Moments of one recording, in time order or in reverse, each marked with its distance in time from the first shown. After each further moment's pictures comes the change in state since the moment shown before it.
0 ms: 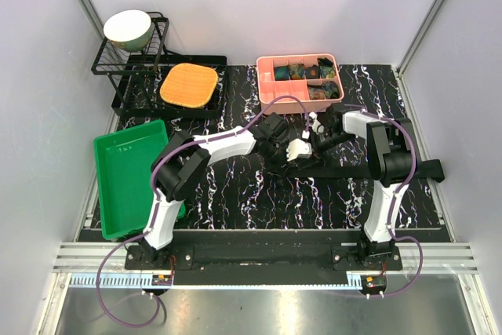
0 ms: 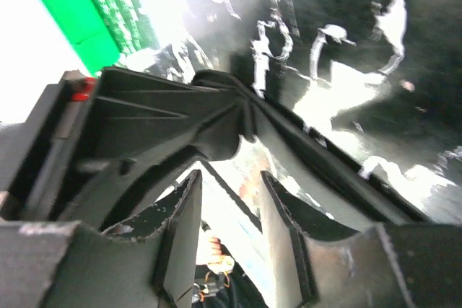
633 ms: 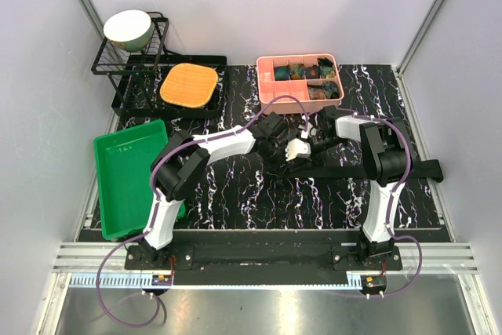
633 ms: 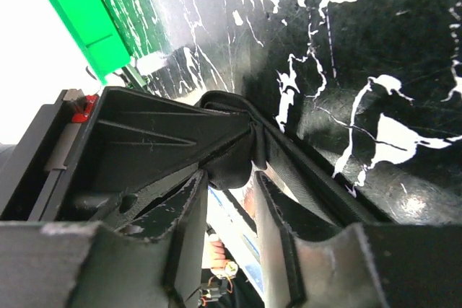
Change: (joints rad) left arm 0.002 0.000 0.005 -0.026 0.004 0.003; right arm 0.059 0.019 -0.043 0.148 -0.051 0.100
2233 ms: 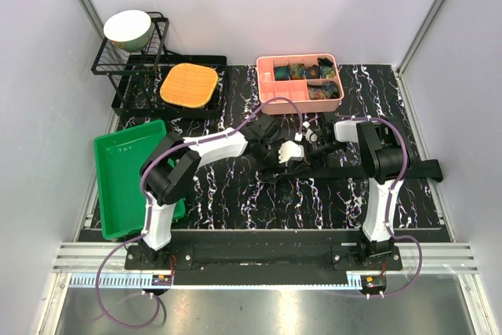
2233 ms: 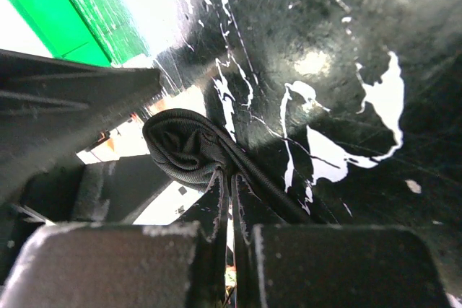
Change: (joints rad) left arm 0.020 -0.095 -0.111 0.038 -0.036 0.055; right arm -0.003 0.038 -0.052 0.051 0.041 0.021
